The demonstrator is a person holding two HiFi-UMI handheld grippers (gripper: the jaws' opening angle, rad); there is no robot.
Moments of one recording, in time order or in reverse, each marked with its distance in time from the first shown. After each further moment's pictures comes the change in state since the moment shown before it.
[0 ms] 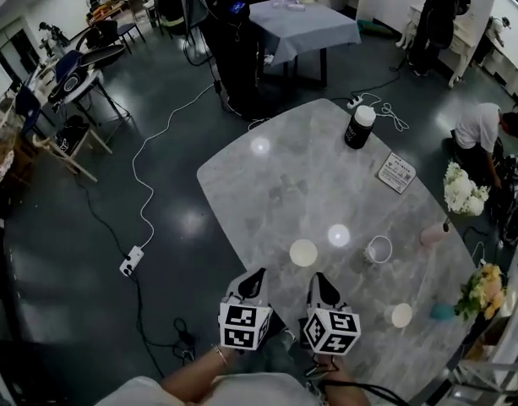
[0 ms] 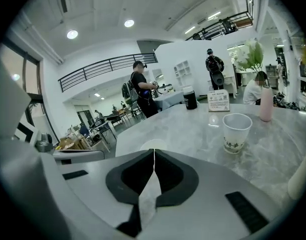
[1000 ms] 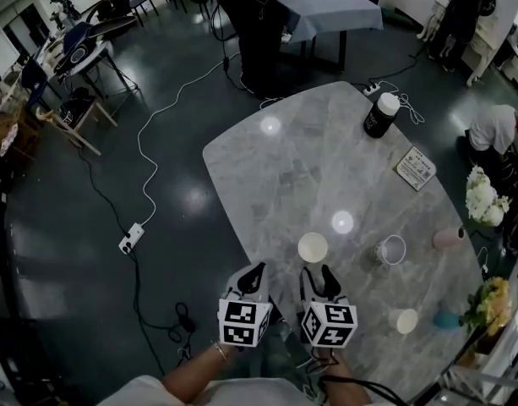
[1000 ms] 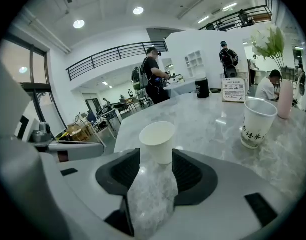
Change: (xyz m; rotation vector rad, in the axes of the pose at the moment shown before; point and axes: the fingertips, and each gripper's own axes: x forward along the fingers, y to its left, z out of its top) left arm 0.010 0.022 -0.032 -0.069 0.030 0.069; right arm 0.040 0.011 -0.037 -0.092 0.124 0.085
